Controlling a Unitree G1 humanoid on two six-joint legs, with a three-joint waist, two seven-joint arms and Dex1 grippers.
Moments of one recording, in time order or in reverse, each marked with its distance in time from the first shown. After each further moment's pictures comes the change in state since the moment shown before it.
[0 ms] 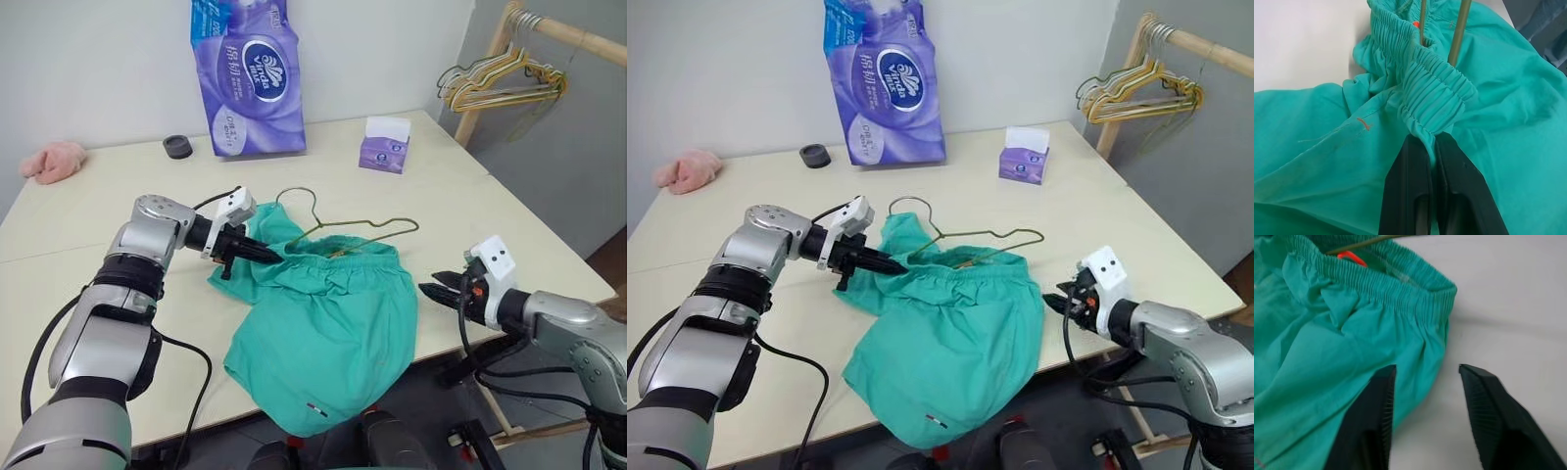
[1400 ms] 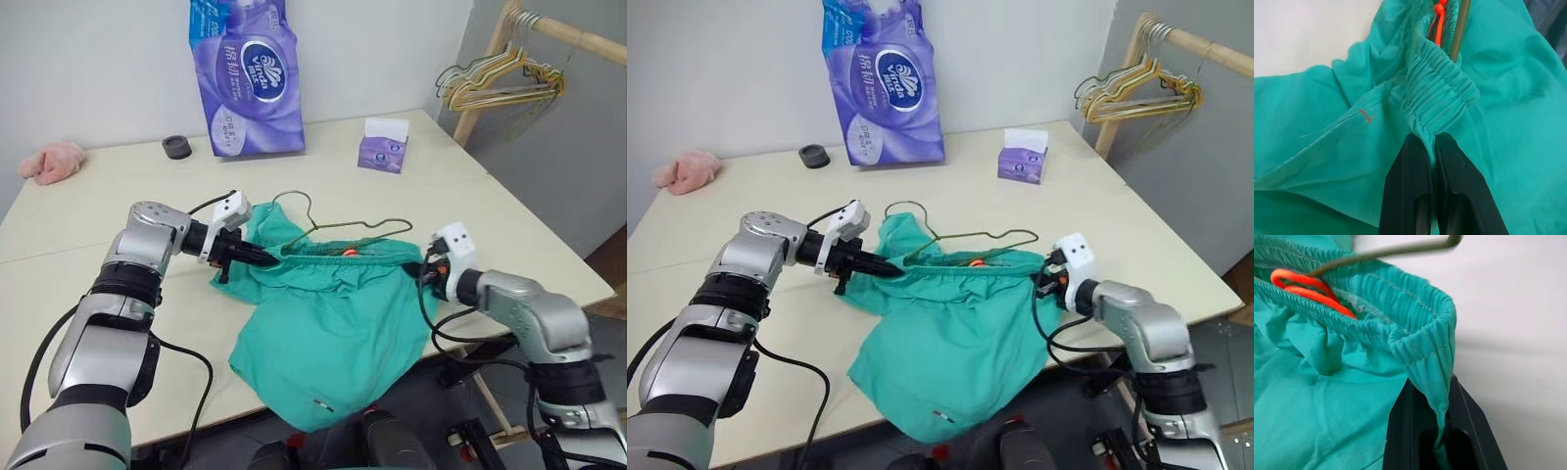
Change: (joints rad) left arm 0.047 0.010 0.045 -0.040 0.034 0.007 -0.016; right arm -0.062 0.142 0.016 0.146 -0.145 -0.036 0.000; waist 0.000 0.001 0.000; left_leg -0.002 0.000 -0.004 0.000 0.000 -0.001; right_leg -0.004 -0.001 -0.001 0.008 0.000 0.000
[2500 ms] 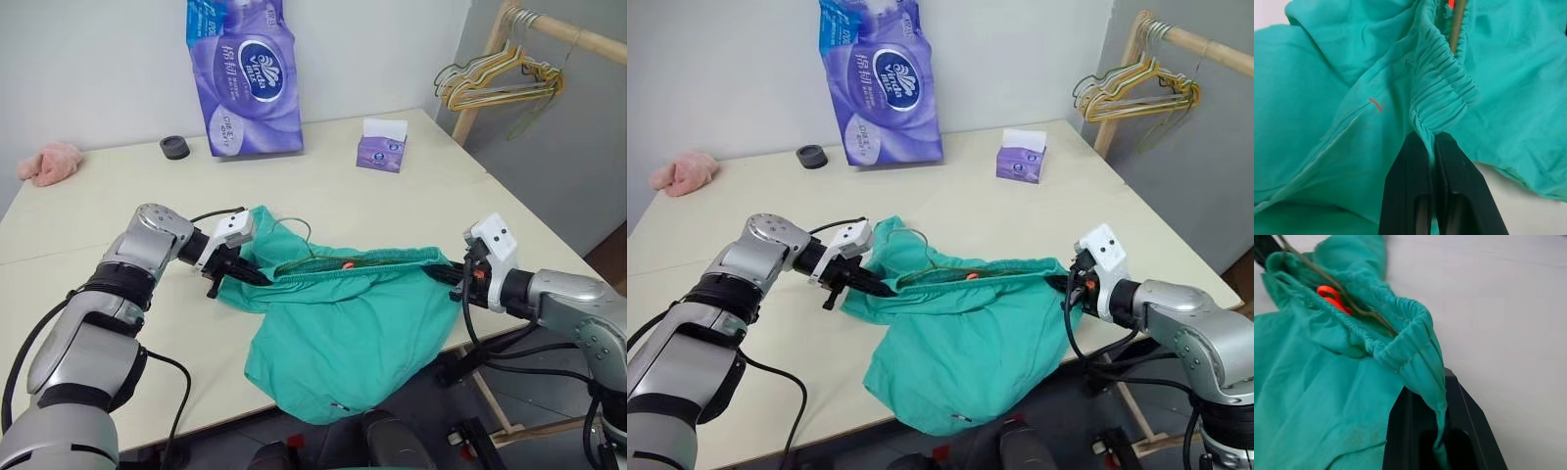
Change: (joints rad) left arm -0.018 0.055 -0.208 0.027 -0.044 -0.114 -0.006; right arm -0.002 -0.228 -0.041 -0.269 0.176 0.126 0.066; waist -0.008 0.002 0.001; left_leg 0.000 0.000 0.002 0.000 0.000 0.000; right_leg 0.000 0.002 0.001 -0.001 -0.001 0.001
